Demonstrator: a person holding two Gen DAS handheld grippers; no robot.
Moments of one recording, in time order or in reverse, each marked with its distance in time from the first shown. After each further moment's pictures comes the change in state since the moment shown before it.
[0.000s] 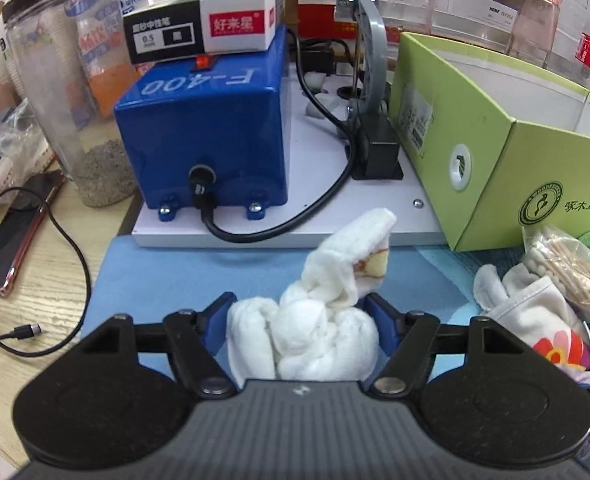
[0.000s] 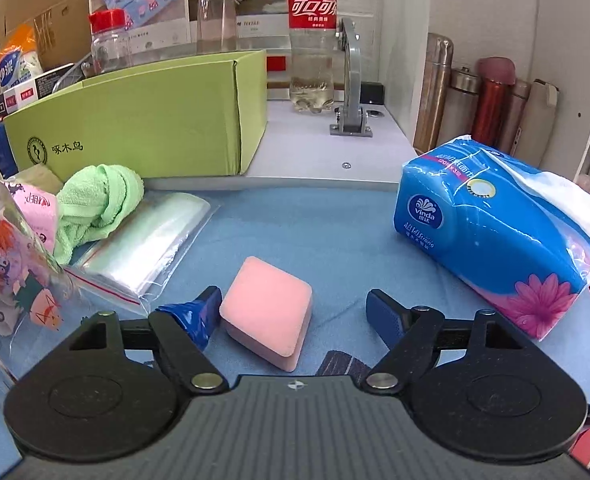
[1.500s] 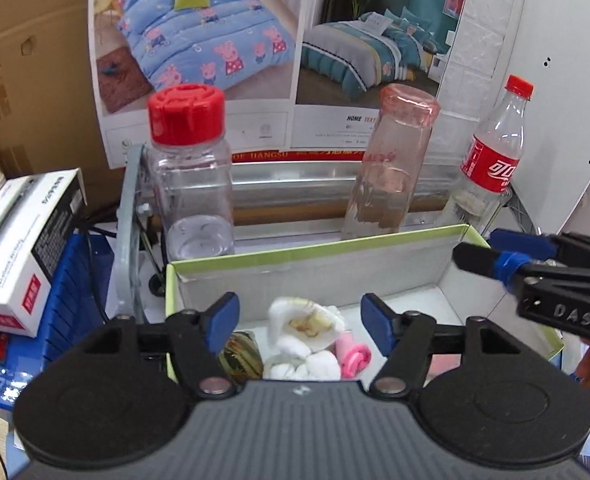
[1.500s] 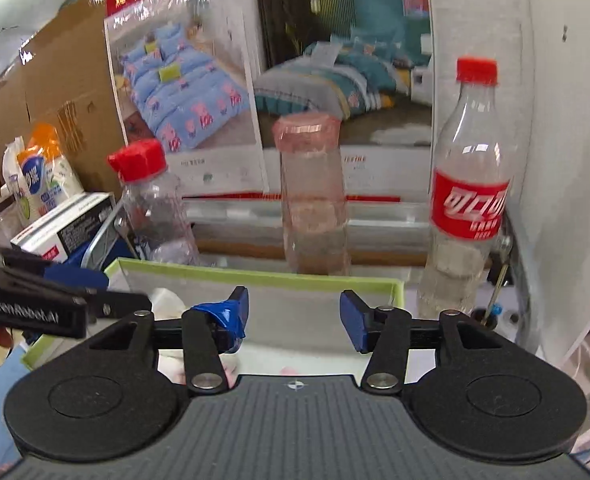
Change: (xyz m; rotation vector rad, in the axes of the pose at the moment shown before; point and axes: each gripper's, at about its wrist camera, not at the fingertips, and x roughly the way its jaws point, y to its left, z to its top) left arm -0.016 -0.123 0.149 0.081 -0.141 -0.232; right arm 0.076 0.059 0.201 -0.029 -0.135 0.223
